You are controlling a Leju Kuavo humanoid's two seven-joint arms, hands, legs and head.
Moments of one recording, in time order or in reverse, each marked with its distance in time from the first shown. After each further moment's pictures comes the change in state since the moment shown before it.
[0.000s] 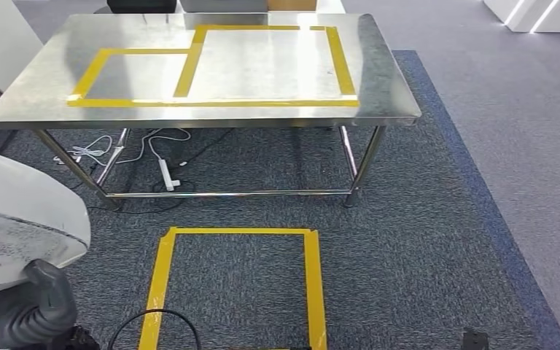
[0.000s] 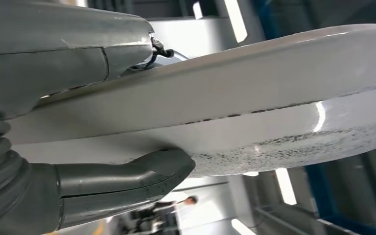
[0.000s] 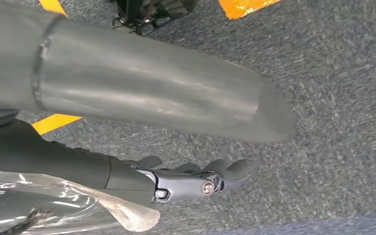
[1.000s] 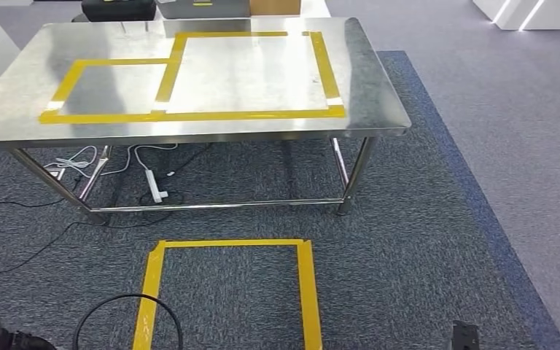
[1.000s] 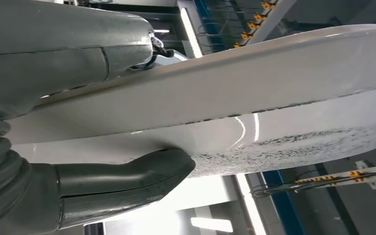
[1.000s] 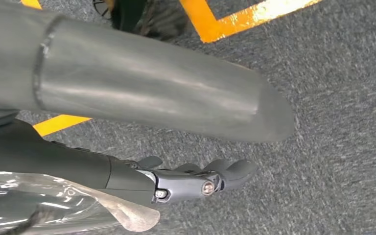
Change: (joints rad) left arm 0.057 -0.126 0.165 -0.155 -0.085 0.002 -0.042; right arm -0.011 0.000 0.029 0.010 0.000 0.055 -0.005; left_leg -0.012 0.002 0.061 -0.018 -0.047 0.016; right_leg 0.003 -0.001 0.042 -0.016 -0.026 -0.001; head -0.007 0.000
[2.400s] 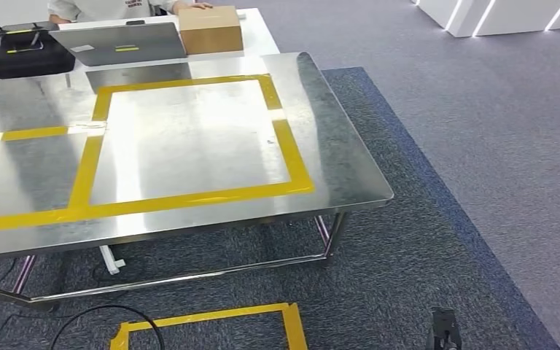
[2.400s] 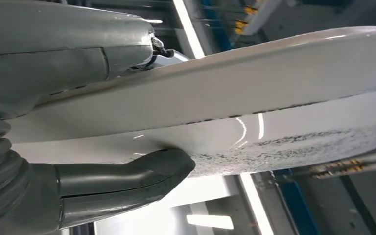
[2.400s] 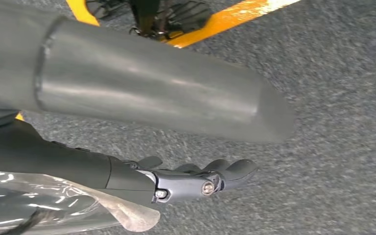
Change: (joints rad) left arm 0.005 -0.022 0.008 -0.015 -0.034 0.000 -0.001; right arm 0.002 0.000 0.018 0.008 0.027 0.009 0.014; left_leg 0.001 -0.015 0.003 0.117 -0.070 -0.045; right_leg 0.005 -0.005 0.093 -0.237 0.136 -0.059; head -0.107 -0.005
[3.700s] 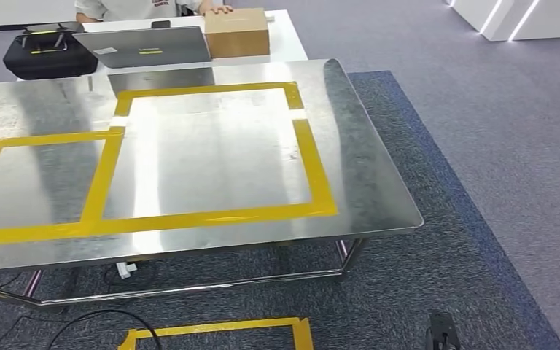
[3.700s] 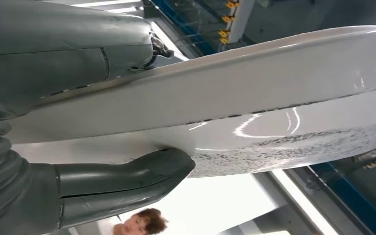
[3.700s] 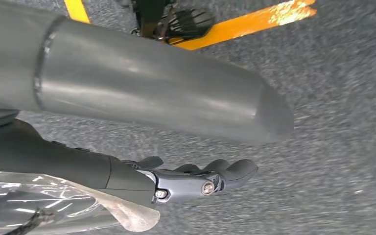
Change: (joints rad) left arm -0.007 0.021 0.118 0.056 -0.169 0.001 0.094; right arm 0.007 0.007 0.037 0.007 0.039 0.036 -0.008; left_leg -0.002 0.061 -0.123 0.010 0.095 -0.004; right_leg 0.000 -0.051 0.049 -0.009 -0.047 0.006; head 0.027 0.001
